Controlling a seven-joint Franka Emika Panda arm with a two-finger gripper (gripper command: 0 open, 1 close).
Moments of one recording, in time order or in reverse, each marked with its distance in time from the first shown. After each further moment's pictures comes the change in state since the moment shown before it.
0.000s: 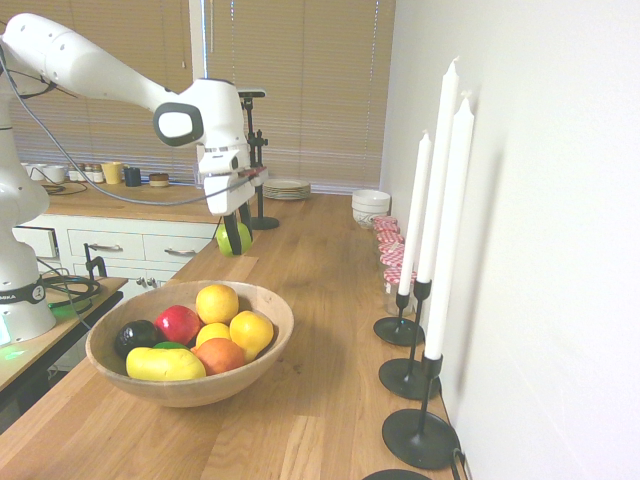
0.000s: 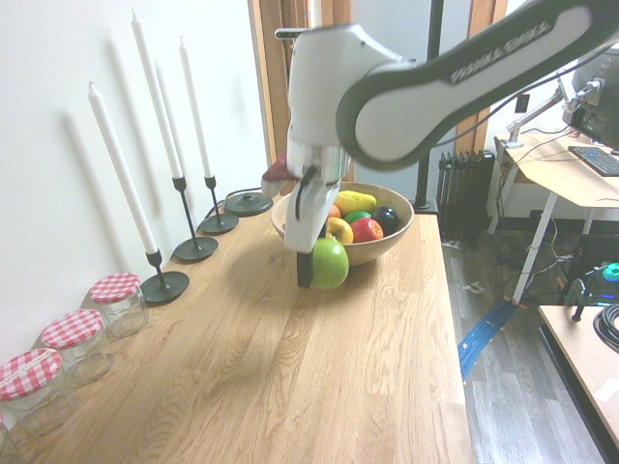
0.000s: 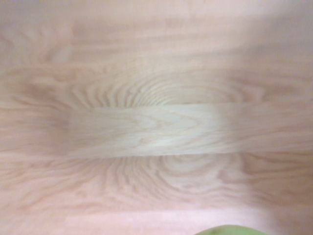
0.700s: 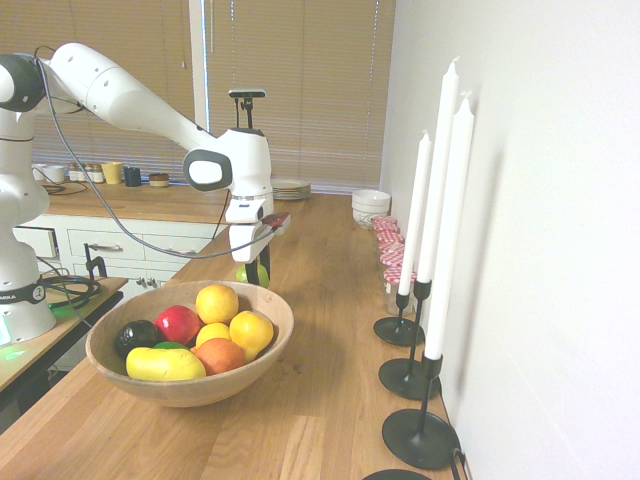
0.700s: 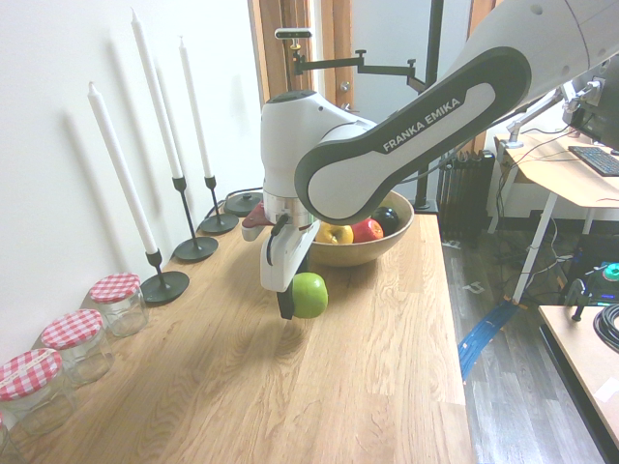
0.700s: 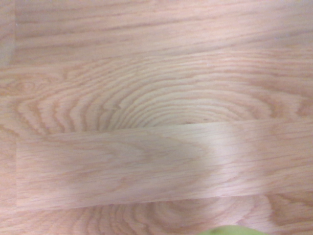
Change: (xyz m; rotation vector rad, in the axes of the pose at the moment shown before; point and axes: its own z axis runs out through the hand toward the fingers) arm 0.028 -0.017 0.060 -0.030 -0.028 0.033
